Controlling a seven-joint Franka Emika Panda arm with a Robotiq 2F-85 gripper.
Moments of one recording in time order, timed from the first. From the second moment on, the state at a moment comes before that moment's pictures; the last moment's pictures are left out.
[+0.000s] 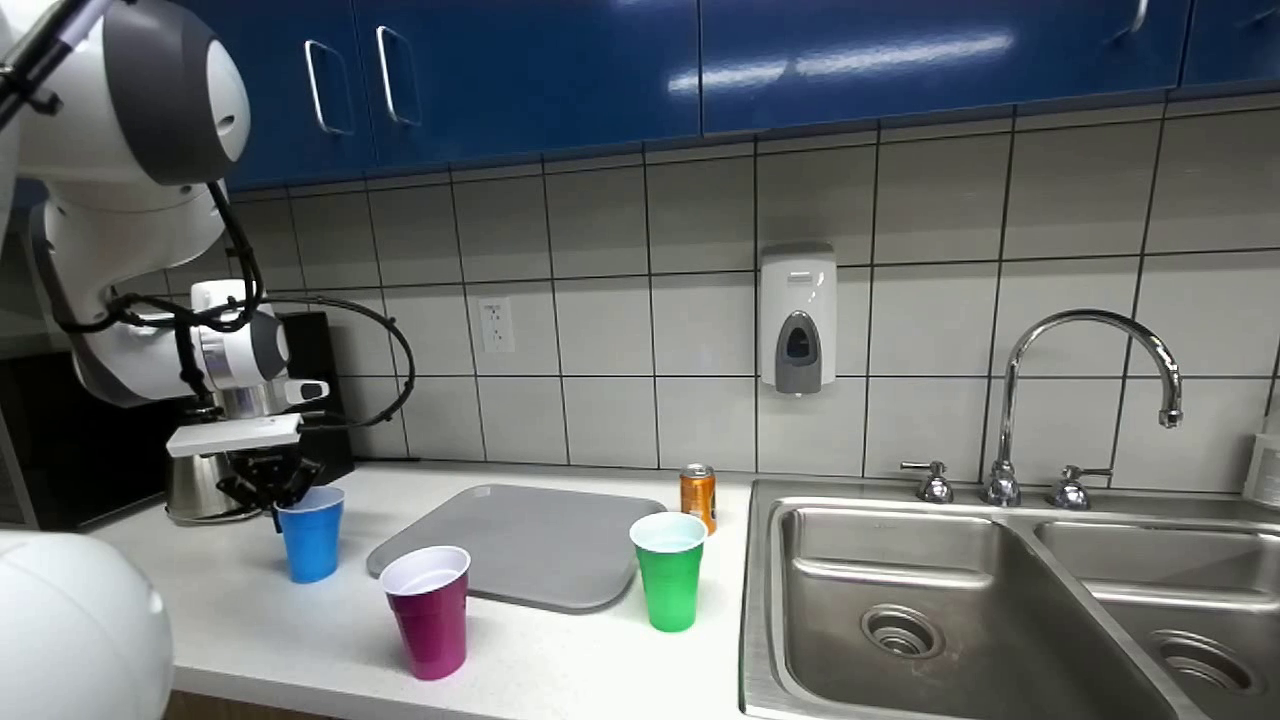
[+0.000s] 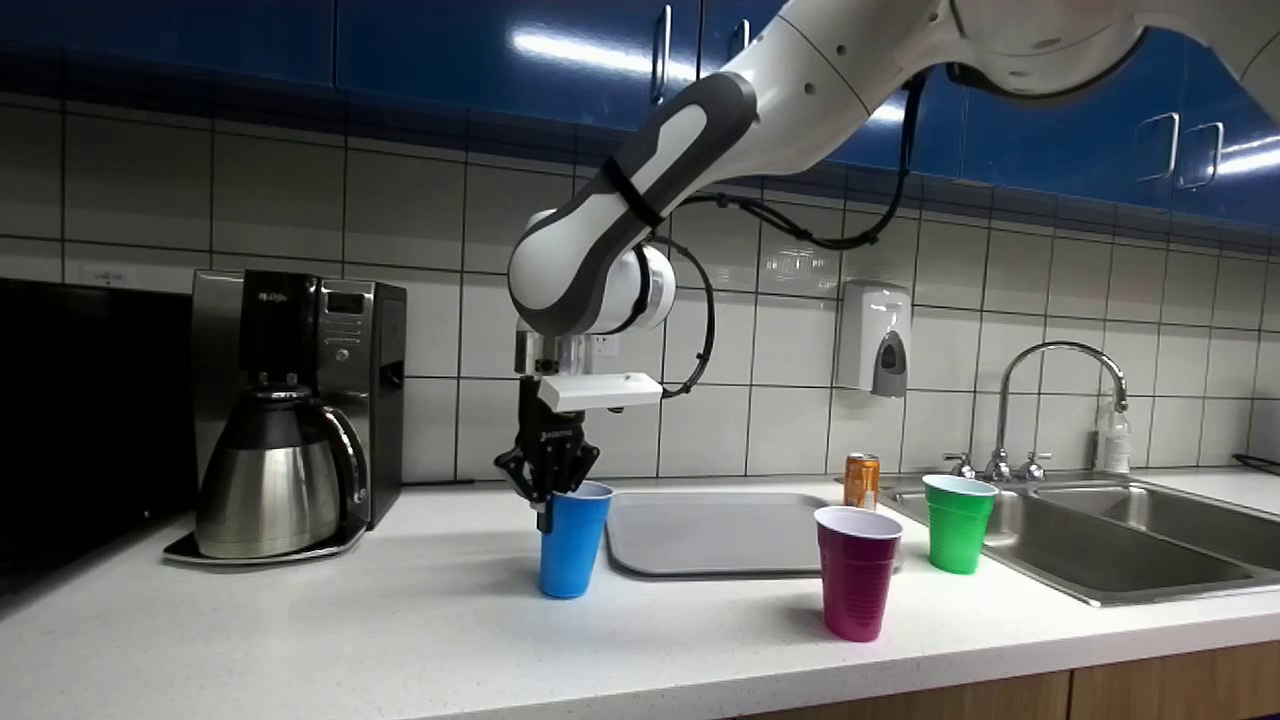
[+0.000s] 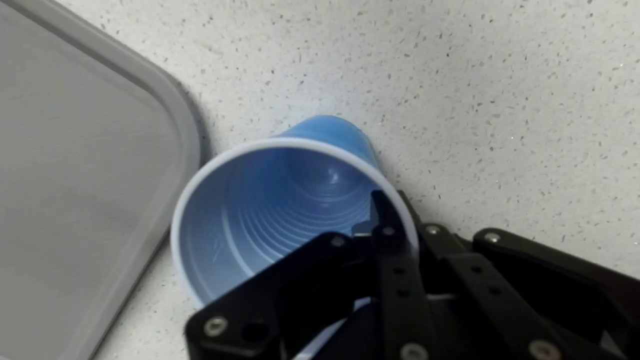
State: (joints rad) arm 0.44 0.52 0.20 -1.80 -0.17 2.34 0.17
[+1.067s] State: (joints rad) arm 0.45 0.52 0.20 -1.80 -0.19 2.32 0.17
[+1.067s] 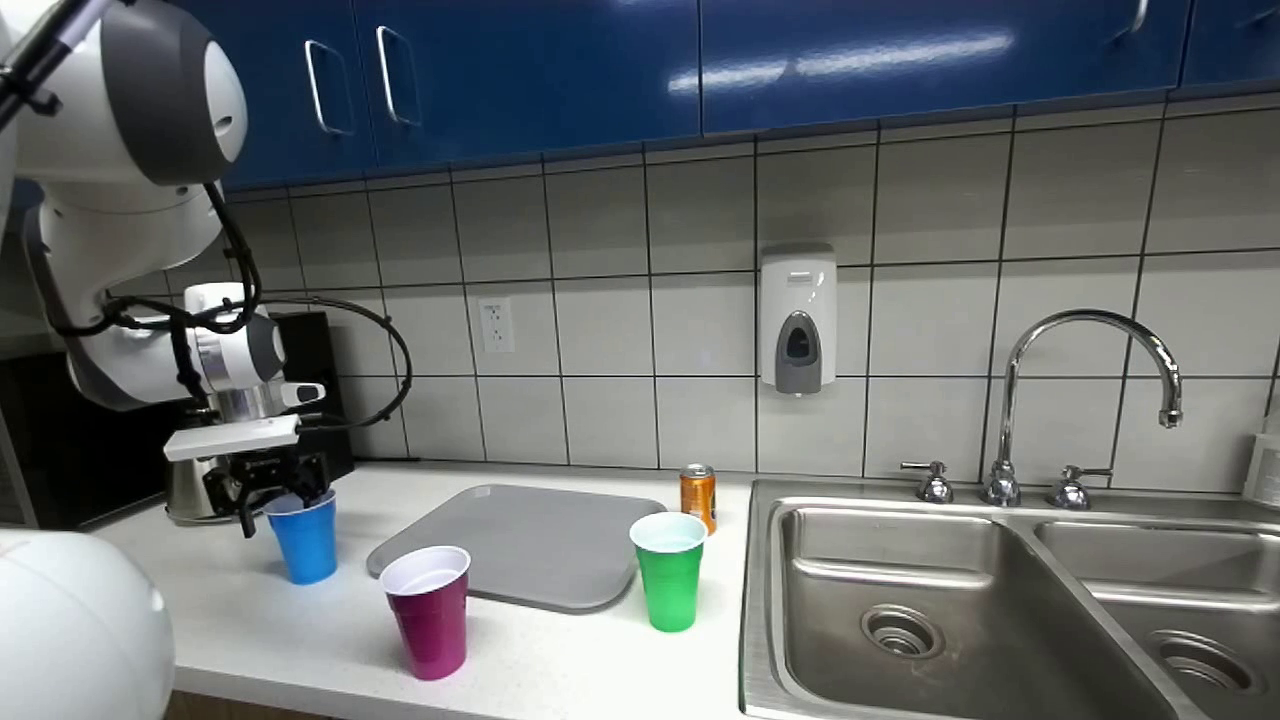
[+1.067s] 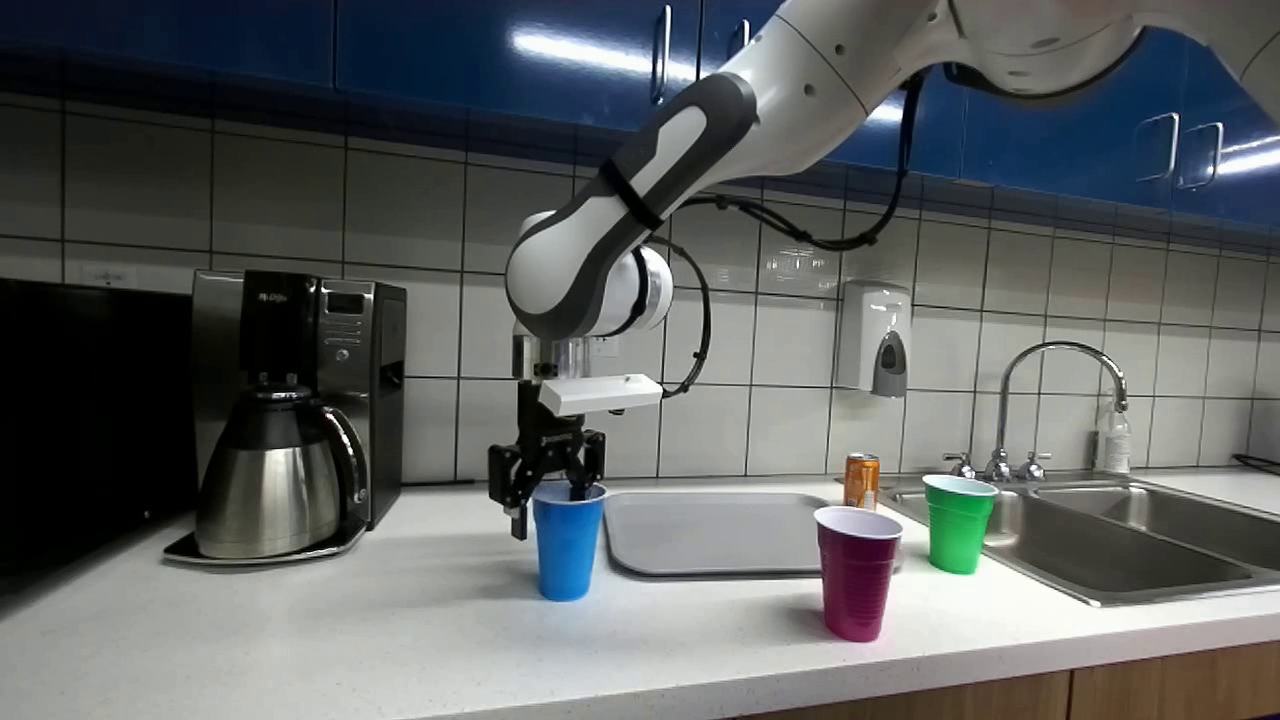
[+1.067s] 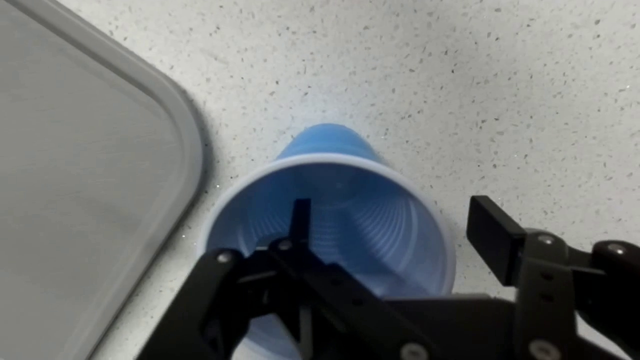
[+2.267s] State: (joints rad) arm 0.44 0.40 0.19 -1.83 -0.19 2.35 0.17
